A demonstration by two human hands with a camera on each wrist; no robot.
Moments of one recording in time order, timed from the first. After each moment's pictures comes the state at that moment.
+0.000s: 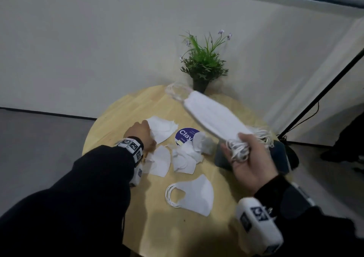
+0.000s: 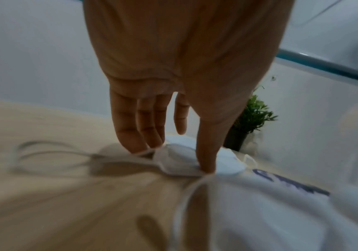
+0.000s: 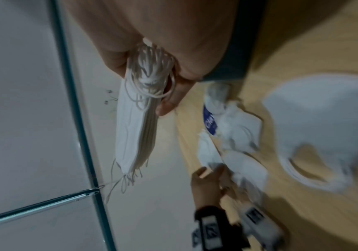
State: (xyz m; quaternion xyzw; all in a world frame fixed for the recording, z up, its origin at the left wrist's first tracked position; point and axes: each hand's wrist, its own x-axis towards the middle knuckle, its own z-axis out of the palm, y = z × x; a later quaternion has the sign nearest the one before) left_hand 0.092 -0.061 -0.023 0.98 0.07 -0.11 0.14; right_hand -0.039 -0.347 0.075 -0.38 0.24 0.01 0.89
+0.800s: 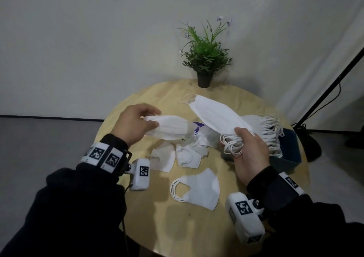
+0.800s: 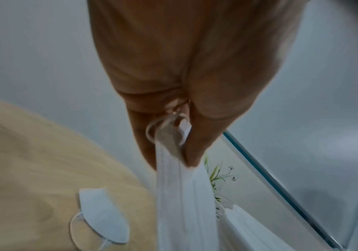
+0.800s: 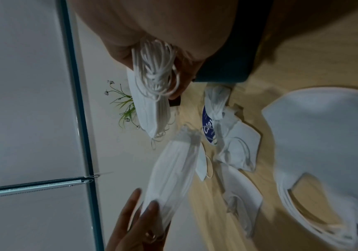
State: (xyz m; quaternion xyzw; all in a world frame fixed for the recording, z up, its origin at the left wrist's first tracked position) left_hand 0.026 -0.065 0.062 0.87 0.03 0.04 0.49; right_hand -0.028 -0.349 0.034 -0.47 0.26 -0.09 0.84
